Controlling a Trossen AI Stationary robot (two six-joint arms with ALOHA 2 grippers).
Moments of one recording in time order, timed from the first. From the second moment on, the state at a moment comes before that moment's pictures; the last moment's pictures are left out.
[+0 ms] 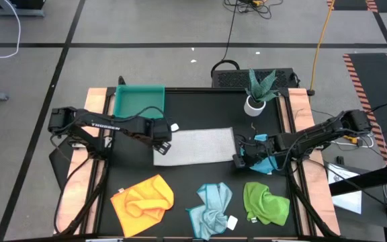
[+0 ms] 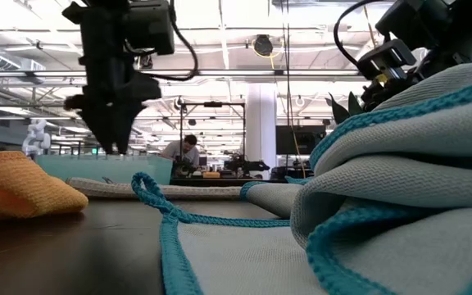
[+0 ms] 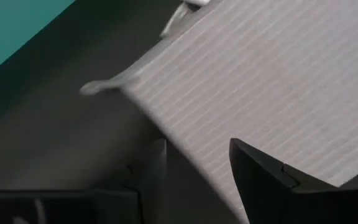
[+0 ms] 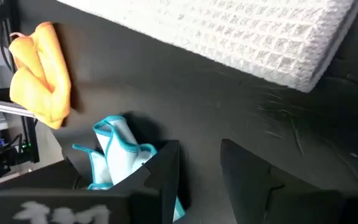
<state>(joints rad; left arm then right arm) 0.06 1.50 0.98 -0.94 -0.17 -0.90 0.14 1.16 0.40 -0.05 -0.14 1.43</state>
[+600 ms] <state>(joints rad) 0.04 1.50 0.98 -0.88 -0.14 -0.93 0.04 1.15 0.40 -0.24 -0.05 1.42</state>
